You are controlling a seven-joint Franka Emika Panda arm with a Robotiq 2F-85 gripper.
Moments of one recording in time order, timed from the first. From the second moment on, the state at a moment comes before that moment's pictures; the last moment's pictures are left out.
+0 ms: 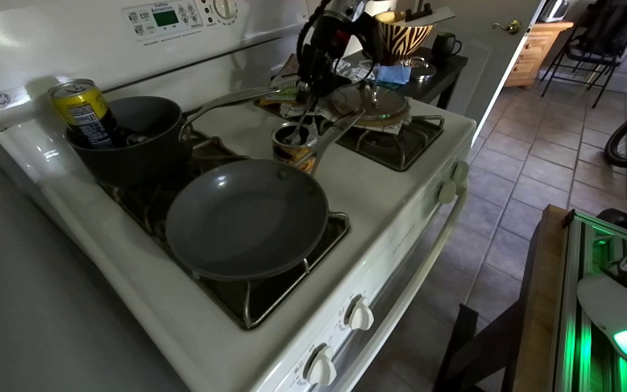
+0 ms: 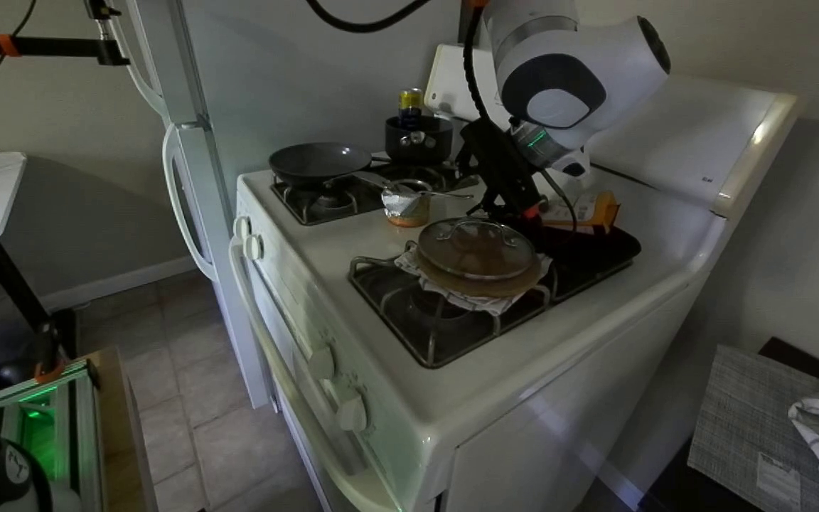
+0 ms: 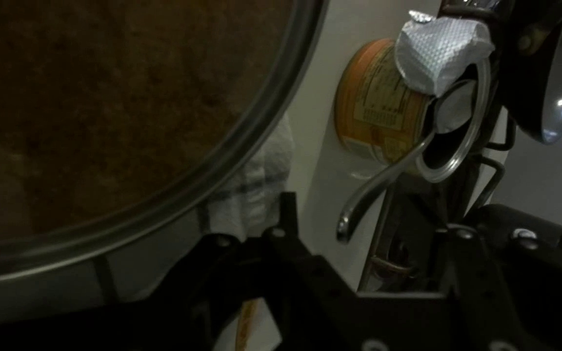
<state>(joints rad) -0.17 0.56 0.03 -1.52 0.70 1.82 -0.59</state>
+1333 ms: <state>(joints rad) -0.19 0.60 0.03 -1.44 0.67 1.68 -0.57</state>
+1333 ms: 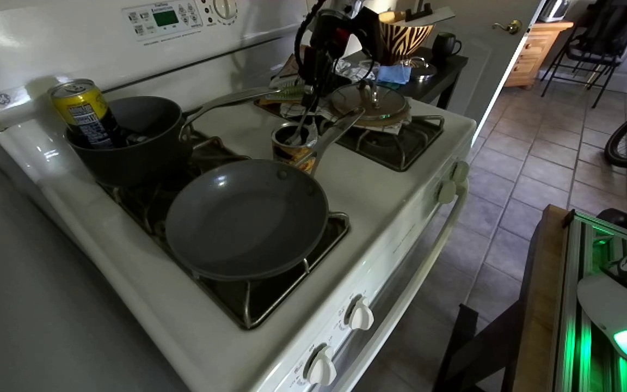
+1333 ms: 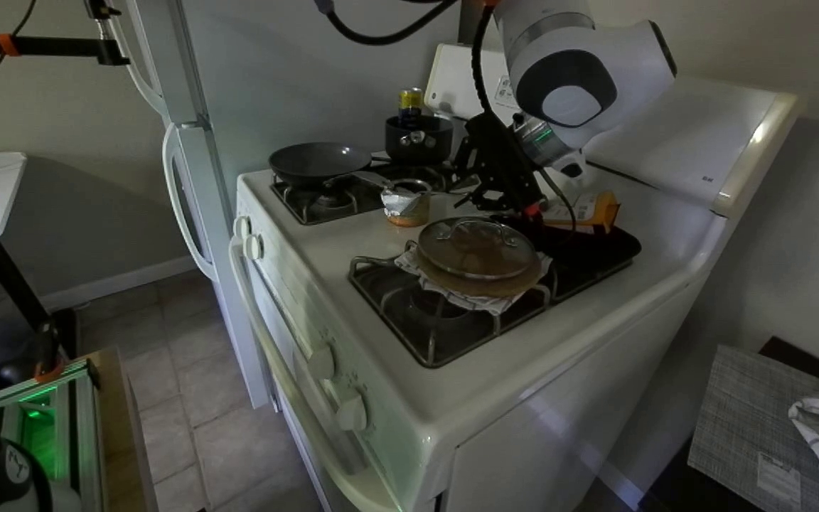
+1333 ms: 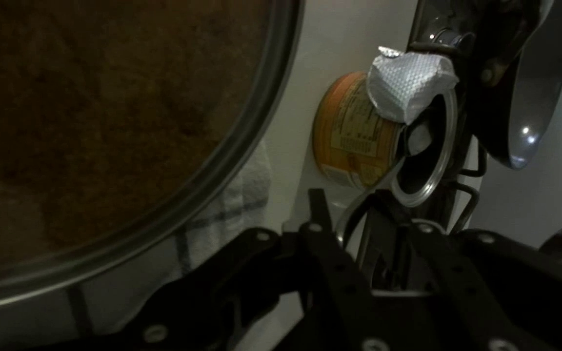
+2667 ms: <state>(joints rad) -0.20 0.58 0.05 -1.36 0.65 1.67 -0.58</state>
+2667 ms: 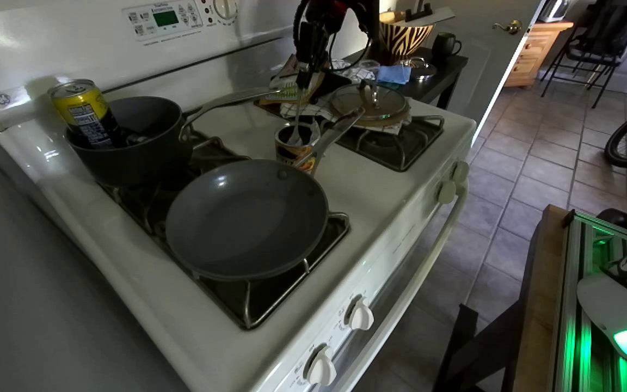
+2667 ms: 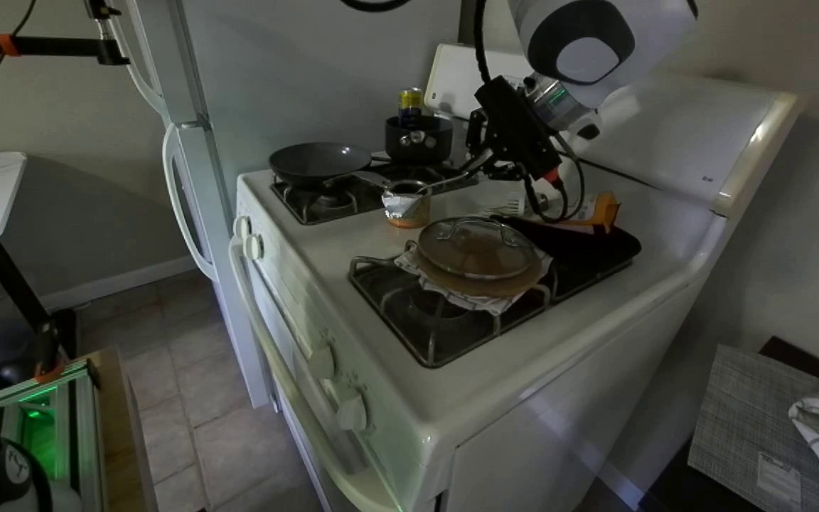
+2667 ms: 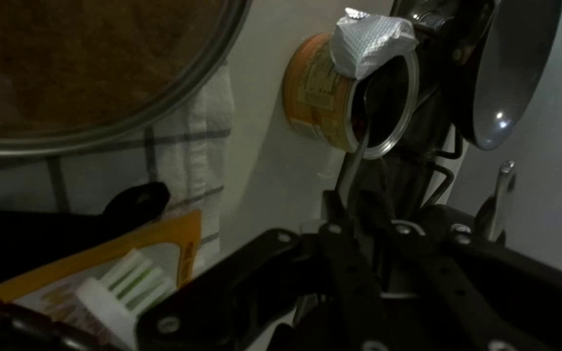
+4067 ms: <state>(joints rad) -0.21 0.62 0.09 -1.37 0.62 1.79 -0.64</state>
